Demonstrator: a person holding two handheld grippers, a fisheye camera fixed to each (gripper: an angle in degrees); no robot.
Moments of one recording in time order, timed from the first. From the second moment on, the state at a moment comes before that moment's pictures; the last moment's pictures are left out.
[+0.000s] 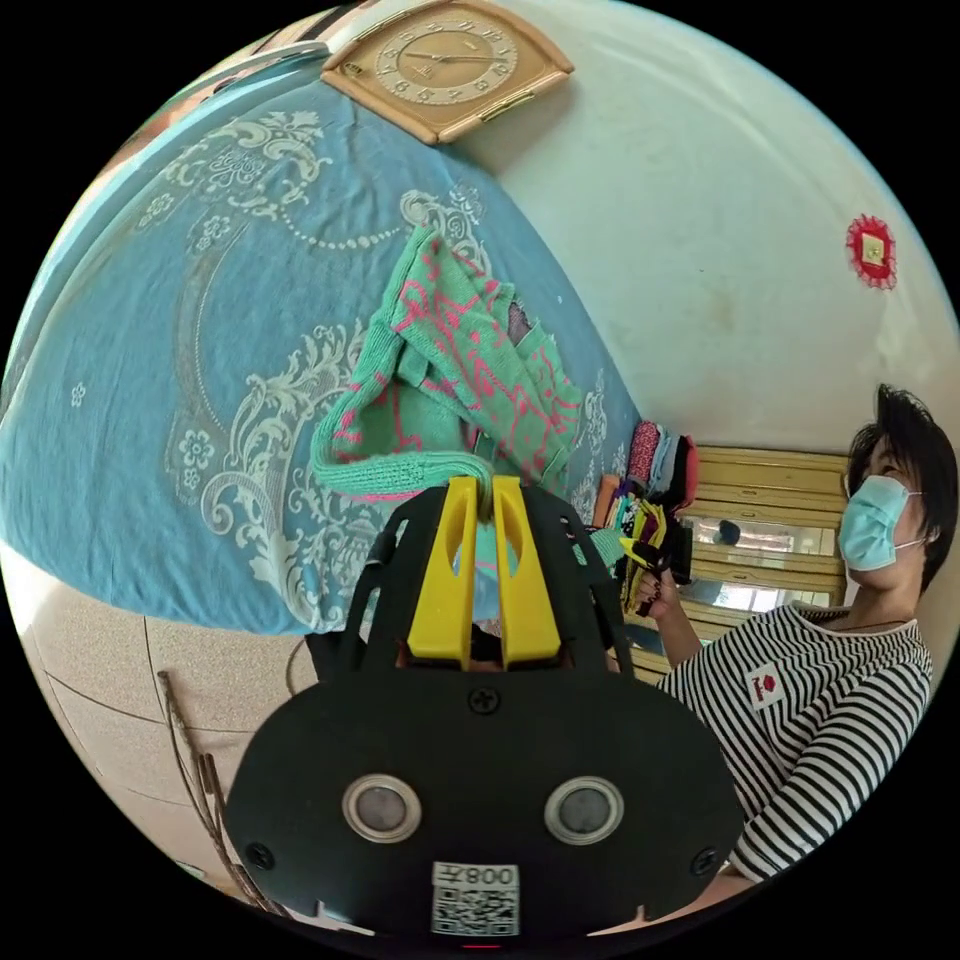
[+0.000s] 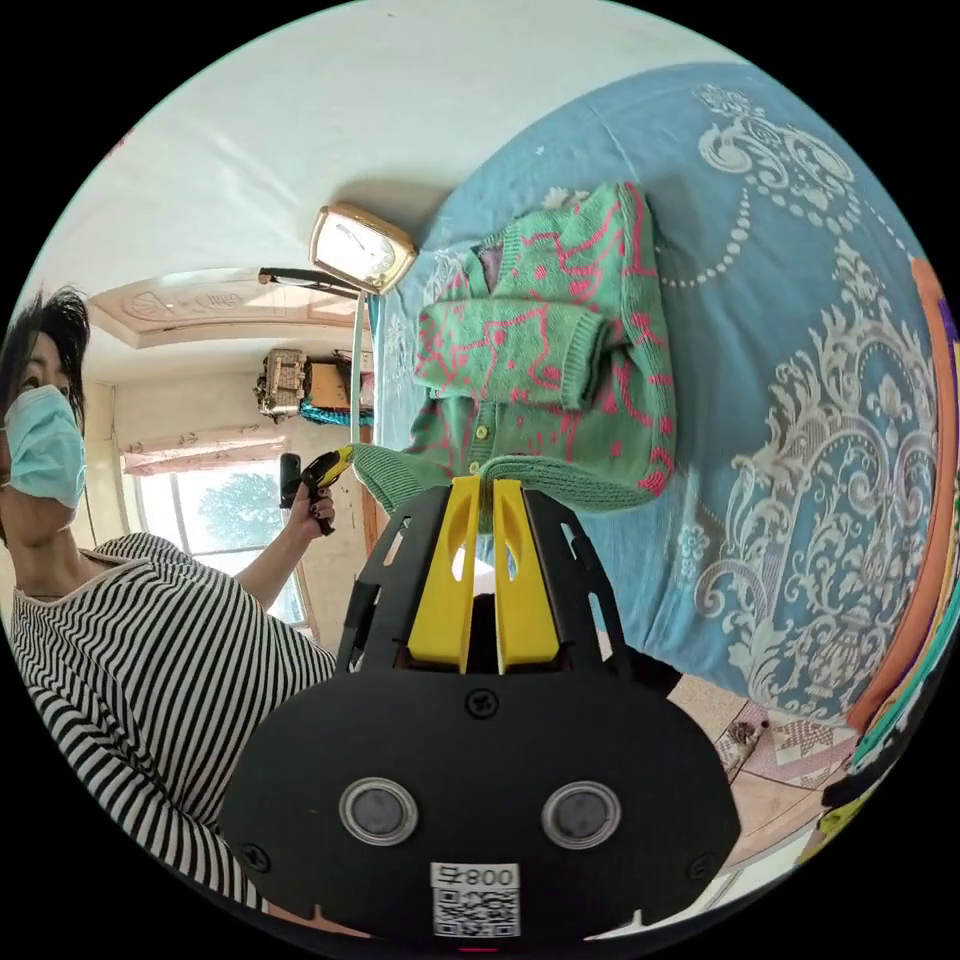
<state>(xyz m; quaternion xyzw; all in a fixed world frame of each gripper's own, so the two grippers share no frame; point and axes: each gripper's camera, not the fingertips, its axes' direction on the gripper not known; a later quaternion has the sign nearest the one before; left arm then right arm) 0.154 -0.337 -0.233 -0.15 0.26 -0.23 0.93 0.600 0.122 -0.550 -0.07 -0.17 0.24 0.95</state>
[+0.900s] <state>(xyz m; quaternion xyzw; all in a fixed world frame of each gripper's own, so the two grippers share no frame) 0.124 -0.576 0.005 -0.13 0.18 -0.20 0.95 0.773 -0.129 -0.466 -0.09 -0.09 0.26 0.96</state>
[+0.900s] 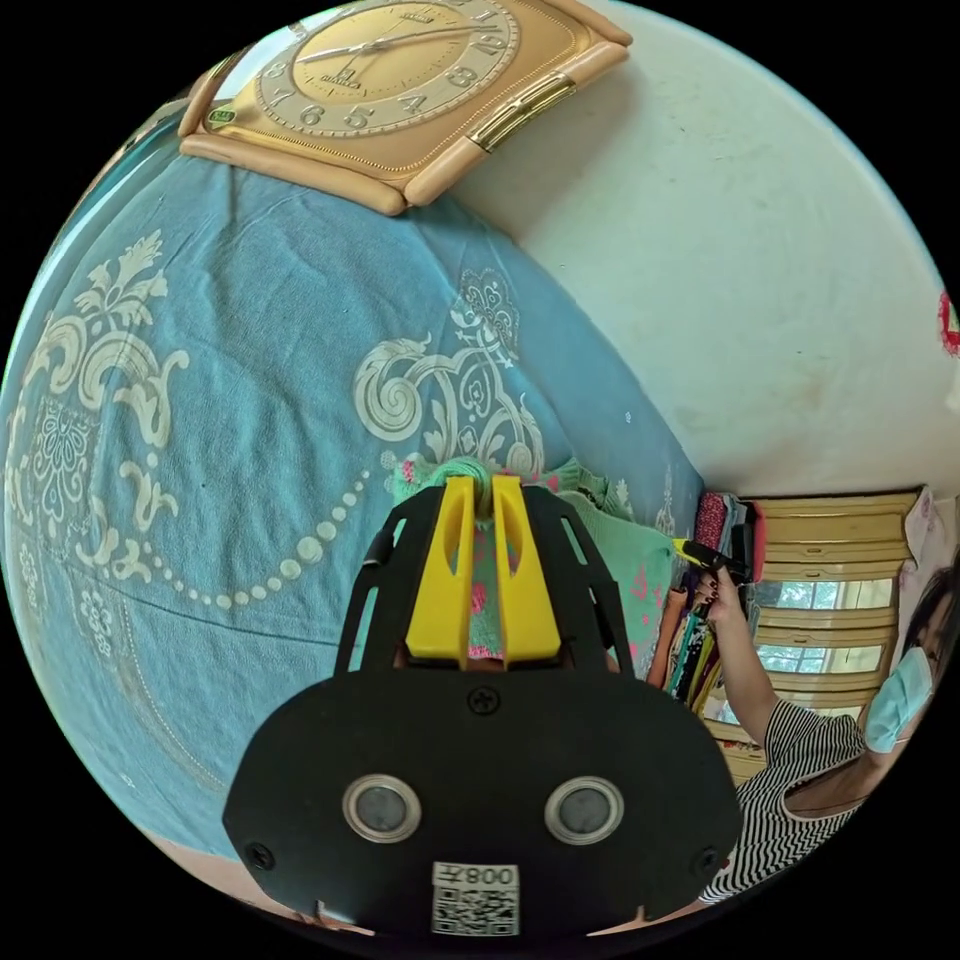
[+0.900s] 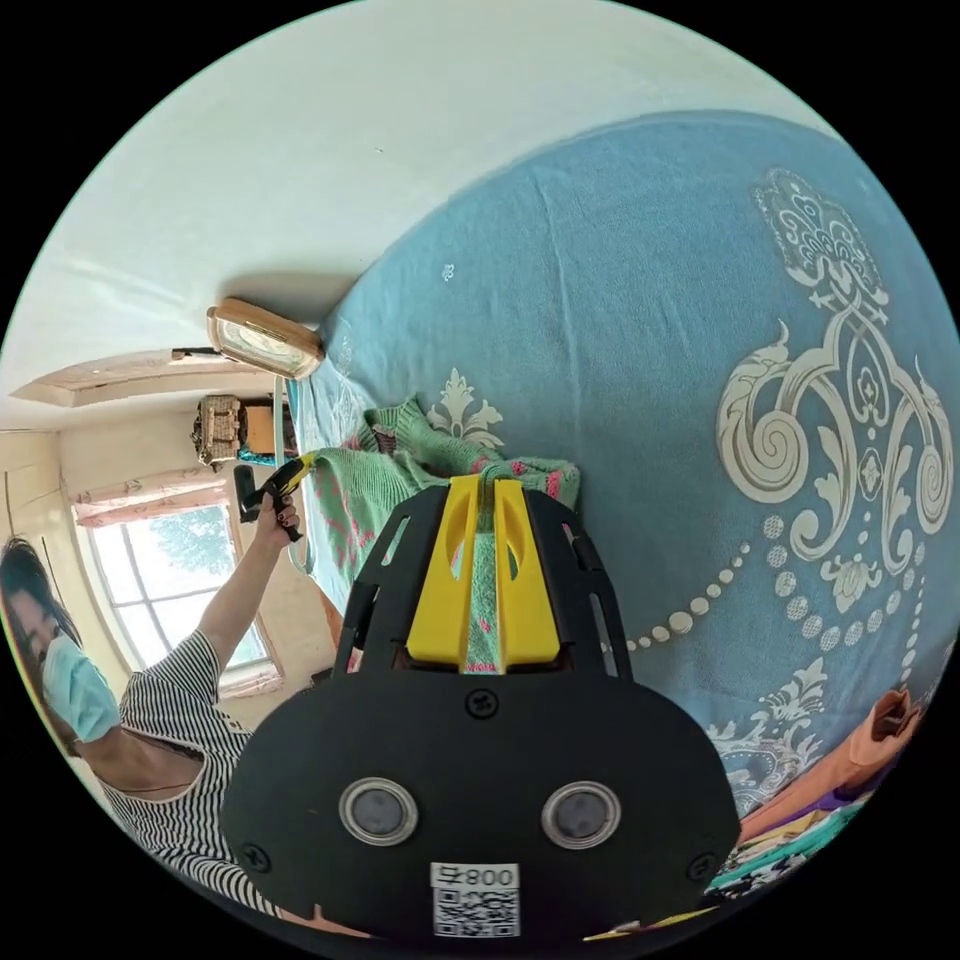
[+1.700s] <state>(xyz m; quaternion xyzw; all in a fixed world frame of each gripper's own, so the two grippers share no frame) 0.299 -0.534 0.032 -0.13 0.28 -0.05 0.95 0.558 -0.137 -0.379 -0.15 -0.02 0.03 0.99</state>
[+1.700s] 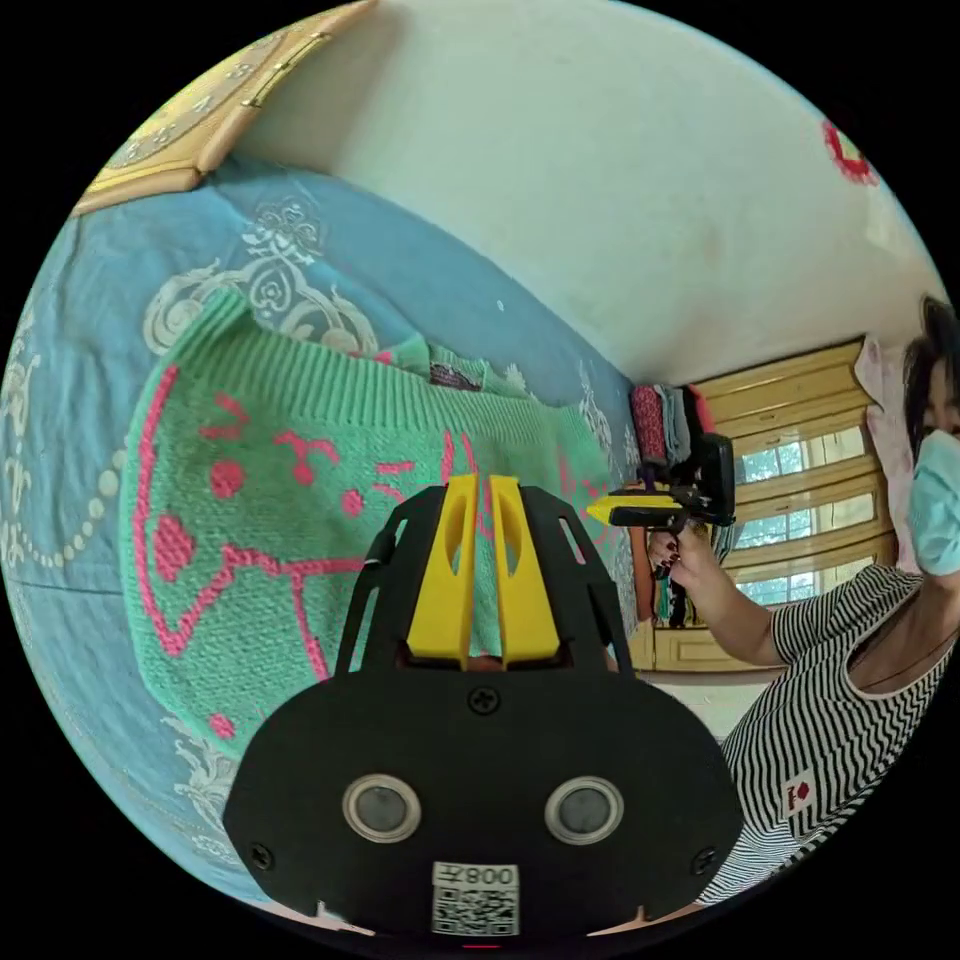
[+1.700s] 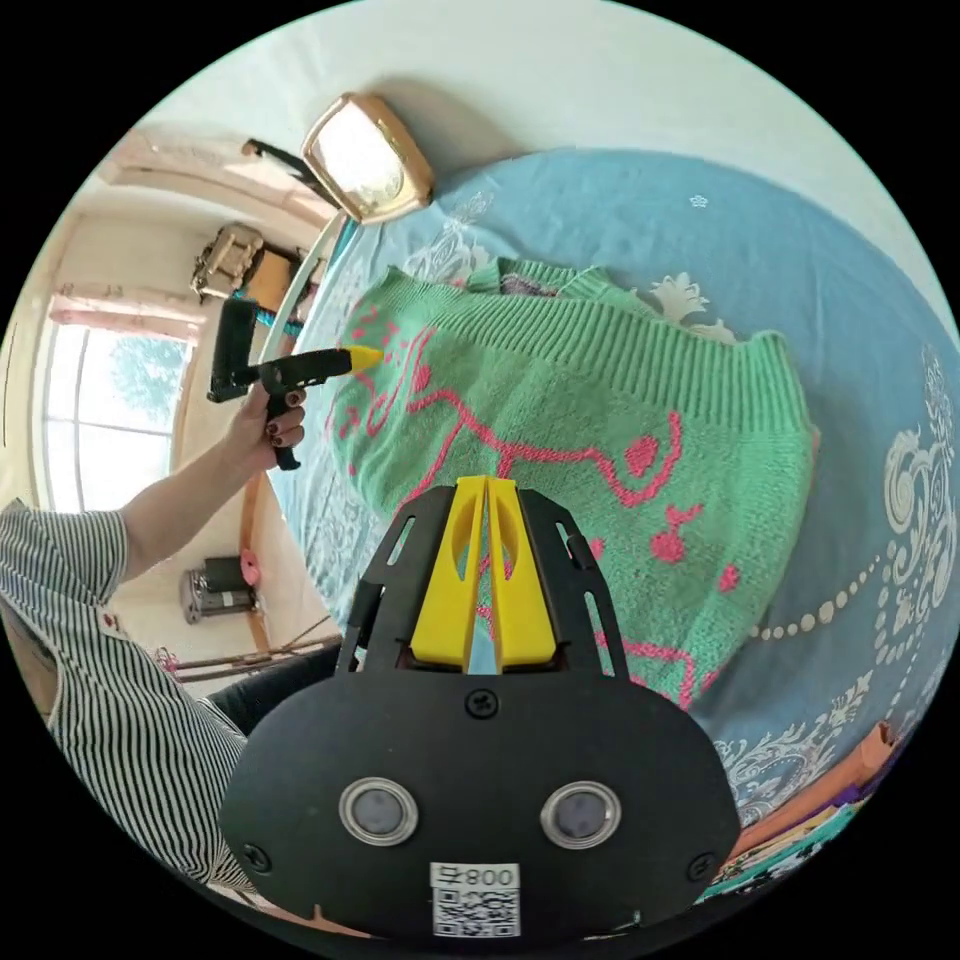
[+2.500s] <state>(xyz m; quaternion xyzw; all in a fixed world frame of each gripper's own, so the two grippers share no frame) 0.328 -0.404 -0.005 -0.16 0.13 -0.08 0.97 0.554 -0.022 -0.384 -0.13 0.10 0.16 0.97</state>
